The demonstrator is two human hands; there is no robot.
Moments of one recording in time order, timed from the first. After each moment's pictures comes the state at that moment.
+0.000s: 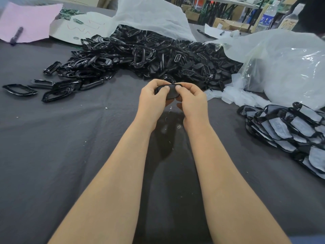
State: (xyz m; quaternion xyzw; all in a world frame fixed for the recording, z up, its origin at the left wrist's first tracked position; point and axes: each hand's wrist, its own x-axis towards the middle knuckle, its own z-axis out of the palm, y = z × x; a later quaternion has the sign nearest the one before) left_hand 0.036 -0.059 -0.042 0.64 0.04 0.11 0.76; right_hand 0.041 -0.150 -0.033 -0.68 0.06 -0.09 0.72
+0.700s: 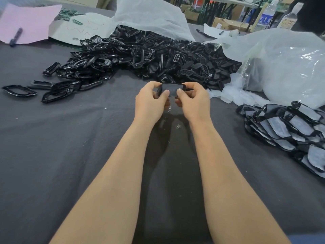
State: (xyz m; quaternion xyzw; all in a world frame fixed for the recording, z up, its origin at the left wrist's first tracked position) left_hand 0.034 -0.053 -0.046 0.74 0.05 0.12 0.65; right_hand 0.043 -0.162 -0.036 -0.79 0.03 -0.14 0.60
